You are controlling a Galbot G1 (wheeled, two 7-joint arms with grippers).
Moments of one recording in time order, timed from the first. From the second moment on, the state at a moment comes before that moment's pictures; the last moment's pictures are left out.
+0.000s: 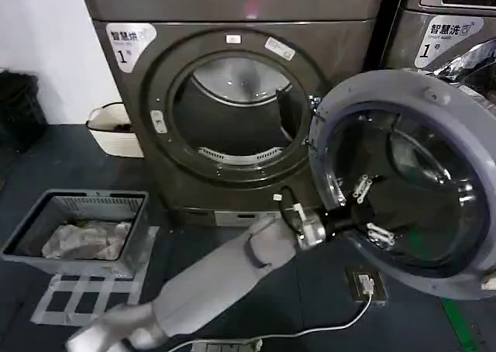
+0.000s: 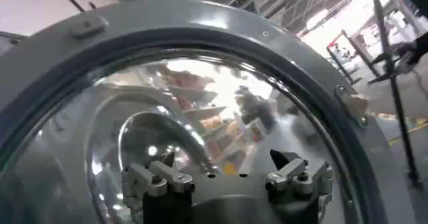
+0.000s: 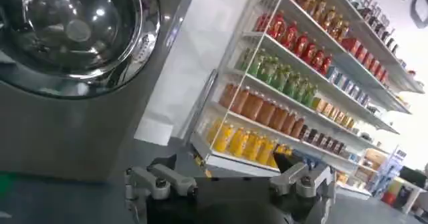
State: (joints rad) left arm 0.47 -1.36 0.43 -1.61 -0.12 -0.19 0.31; right arm -1.92 0.76 1.72 0.73 0.87 0.62 -0.90
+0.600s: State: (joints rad) left arm 0.37 -1.53 0.43 -1.37 0.05 -0.25 0.22; right arm -1.98 0.82 1.75 0.82 0.89 0.61 -0.89
